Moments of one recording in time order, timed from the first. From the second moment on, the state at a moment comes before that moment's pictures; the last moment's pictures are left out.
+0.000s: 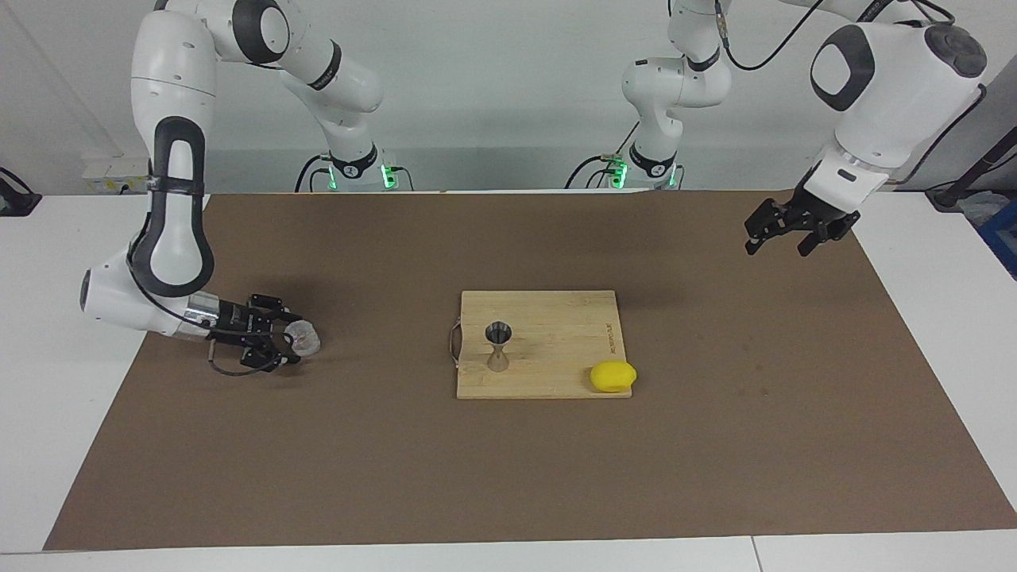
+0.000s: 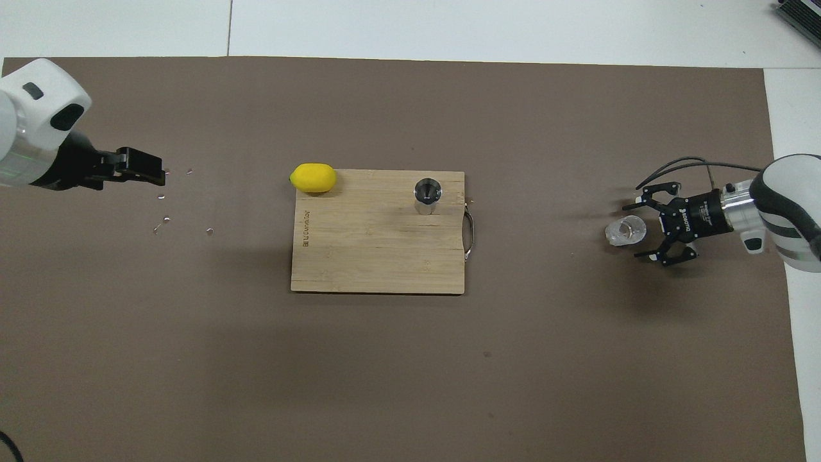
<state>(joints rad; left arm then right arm) -0.12 0.00 0.11 -1.68 -0.10 1.67 0.04 -0.43 0.50 0.14 -1.83 0.62 1.87 0.78</state>
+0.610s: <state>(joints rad) 0.05 -0.03 -0.11 -1.63 -0.03 1.55 0.04 -0.43 0.49 0.14 -1.84 0.69 1.87 0.78</state>
